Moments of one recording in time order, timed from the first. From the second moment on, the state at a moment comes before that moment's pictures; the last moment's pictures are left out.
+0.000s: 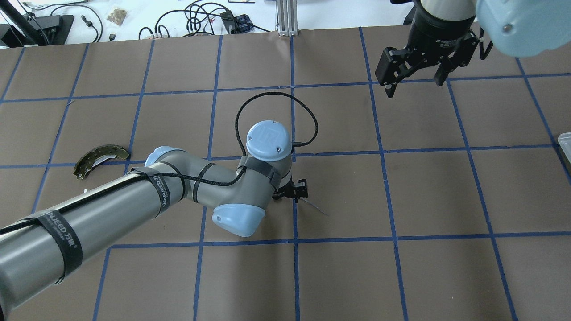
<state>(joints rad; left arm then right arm) -2.00 -1.94 -2.00 -0.81 1.58 -0.44 1.61 -1.50 1.48 -1.54 -1.60 -0.15</state>
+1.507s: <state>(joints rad) -1.97 -1.95 -1.97 -0.80 1.58 -0.42 1.56 -1.54 1.49 -1.55 -1.59 -0.02</state>
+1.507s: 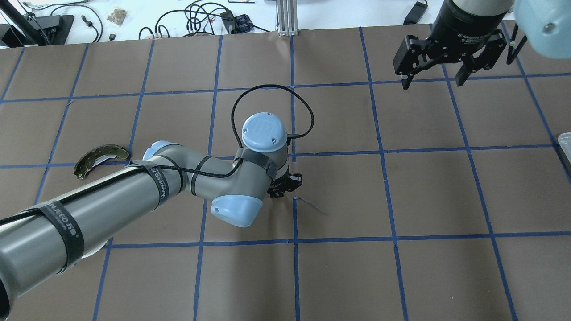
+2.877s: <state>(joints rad) -1.26 -1.85 -1.92 -1.08 1.59 0.41 1.56 -1.55 1.49 -1.56 -1.58 -0.09</state>
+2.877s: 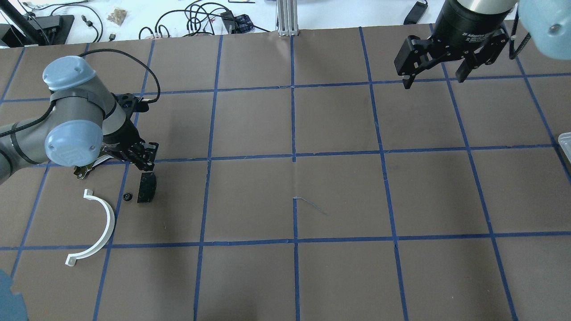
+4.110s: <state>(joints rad) -1.20 -1.98 -1.88 -1.05 1.67 0.45 1.56 -1.55 1.49 -1.56 -1.58 -0.09</state>
